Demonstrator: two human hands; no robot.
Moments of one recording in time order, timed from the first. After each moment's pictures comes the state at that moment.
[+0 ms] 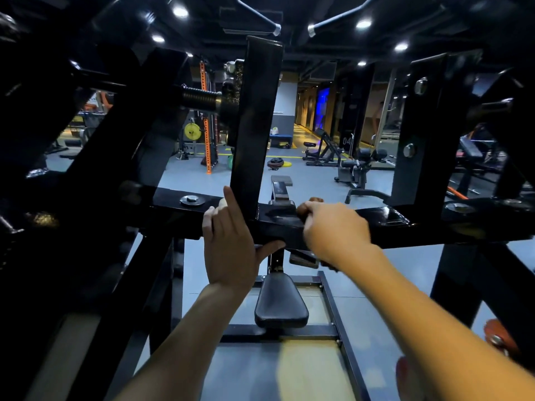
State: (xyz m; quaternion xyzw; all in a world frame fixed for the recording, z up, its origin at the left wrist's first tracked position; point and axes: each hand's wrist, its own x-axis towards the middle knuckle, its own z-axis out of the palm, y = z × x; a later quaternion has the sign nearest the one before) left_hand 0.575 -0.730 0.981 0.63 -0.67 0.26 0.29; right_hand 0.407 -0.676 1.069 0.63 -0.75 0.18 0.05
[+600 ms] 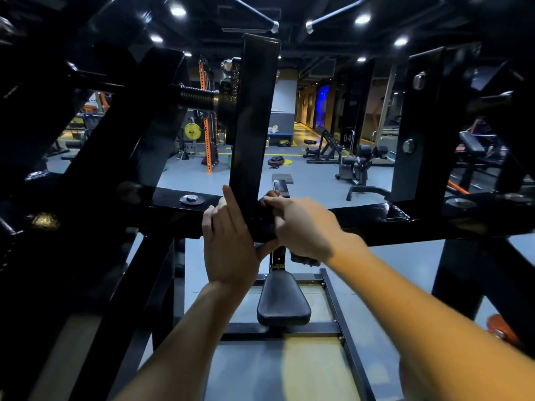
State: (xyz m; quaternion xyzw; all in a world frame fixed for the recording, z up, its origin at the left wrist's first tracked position) left_hand 0.578 -0.732 0.980 0.60 -0.69 0.25 0.32; right_hand 0.435 -0.689 1.070 0.74 -0.64 0.21 0.04
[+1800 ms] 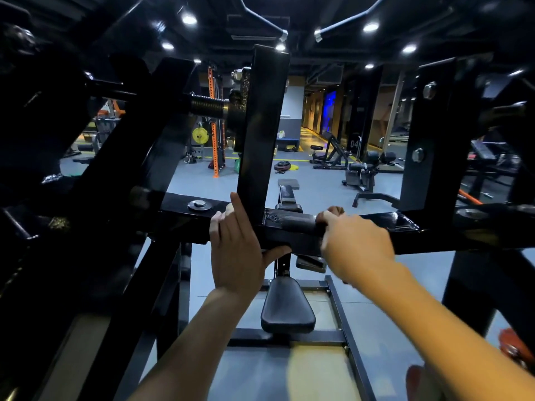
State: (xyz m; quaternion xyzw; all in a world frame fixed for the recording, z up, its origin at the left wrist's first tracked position) left_hand 0.575 -0.730 0.983 0.64 -0.67 0.26 0.27; right_hand 0.397 -0.659 1.060 0.63 -0.76 0.13 0.12
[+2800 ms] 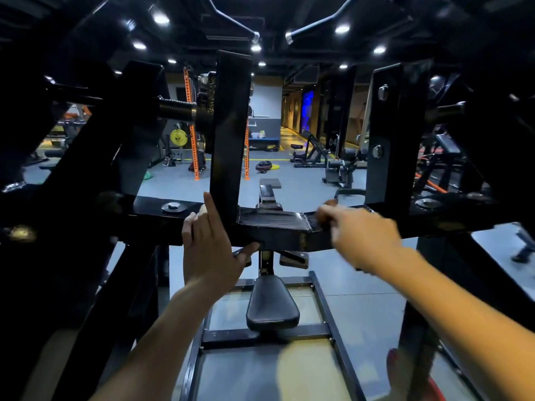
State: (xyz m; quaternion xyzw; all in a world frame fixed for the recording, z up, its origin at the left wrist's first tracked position) left_hand 0.583 -0.729 0.980 0.59 -0.69 0.24 0.35; right_hand 0.336 -0.637 1.065 0.64 -0.75 0.13 0.14
